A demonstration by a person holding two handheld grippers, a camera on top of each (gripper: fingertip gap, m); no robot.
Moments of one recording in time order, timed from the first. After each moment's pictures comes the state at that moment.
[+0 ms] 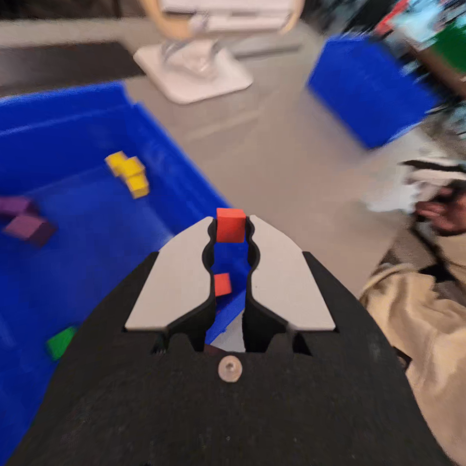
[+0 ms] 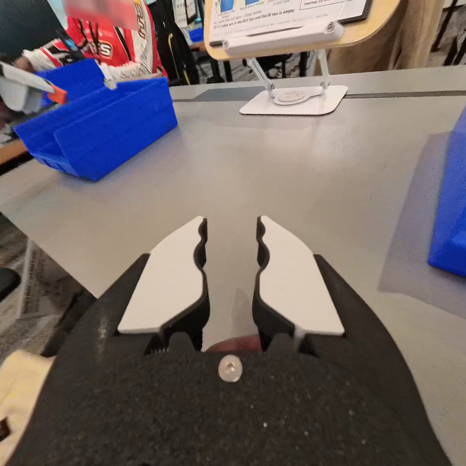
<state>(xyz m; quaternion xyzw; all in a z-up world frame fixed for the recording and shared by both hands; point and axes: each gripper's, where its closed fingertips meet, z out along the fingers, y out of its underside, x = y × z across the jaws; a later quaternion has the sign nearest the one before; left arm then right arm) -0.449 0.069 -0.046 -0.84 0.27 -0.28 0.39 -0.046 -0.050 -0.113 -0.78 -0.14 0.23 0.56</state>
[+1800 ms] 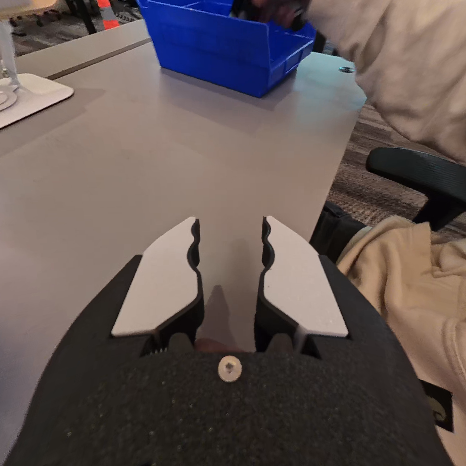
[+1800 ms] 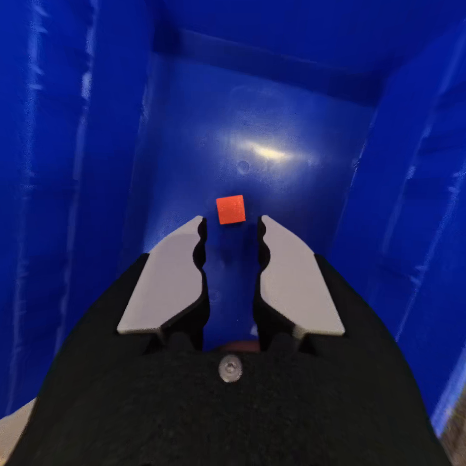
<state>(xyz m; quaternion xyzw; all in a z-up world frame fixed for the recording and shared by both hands) -0.229 -0.080 -0.127 -0.71 0.44 -0.30 0.45 0.206 0.139 -0.162 -0.97 -0.05 0.03 0.22</state>
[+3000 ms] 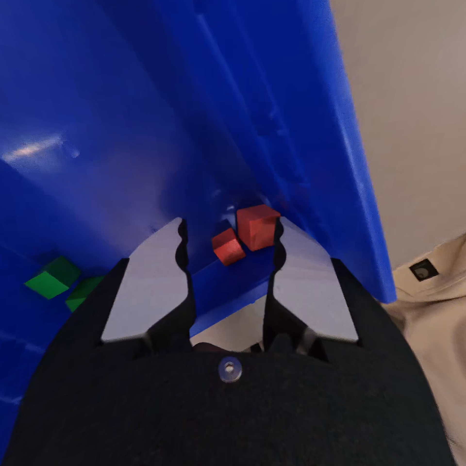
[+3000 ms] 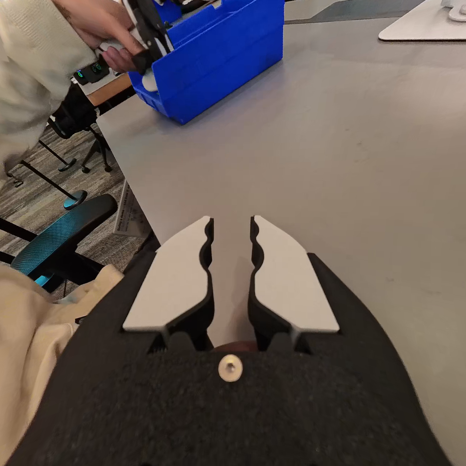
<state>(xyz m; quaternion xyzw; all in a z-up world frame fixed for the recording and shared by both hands) -0.467 0.049 -0.170 -0.95 0.30 -0.08 0.02 -0.121 -0.074 -0.136 -0.77 -0.29 0.36 0.44</state>
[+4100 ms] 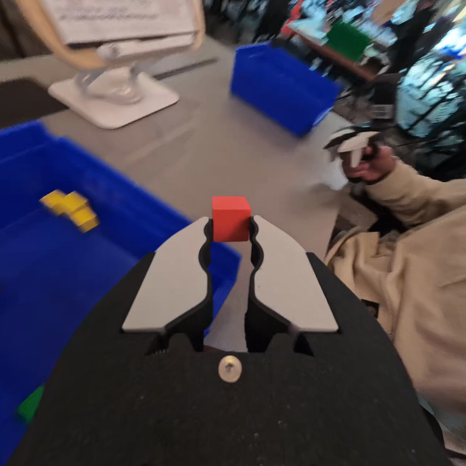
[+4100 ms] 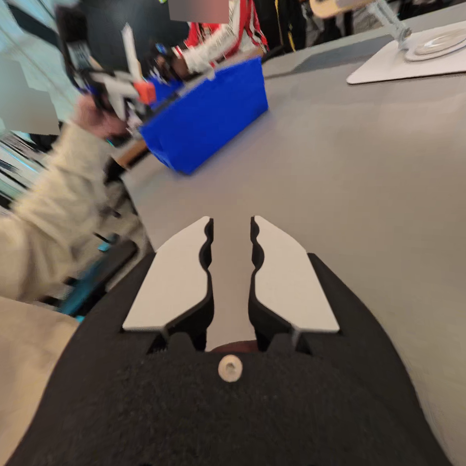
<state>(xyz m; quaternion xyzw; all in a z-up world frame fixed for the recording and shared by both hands) -0.441 0.034 -0.025 -0.76 0.37 -0.37 0.39 -0.106 -0.046 -0.098 -0.75 -0.21 0.42 0.46</state>
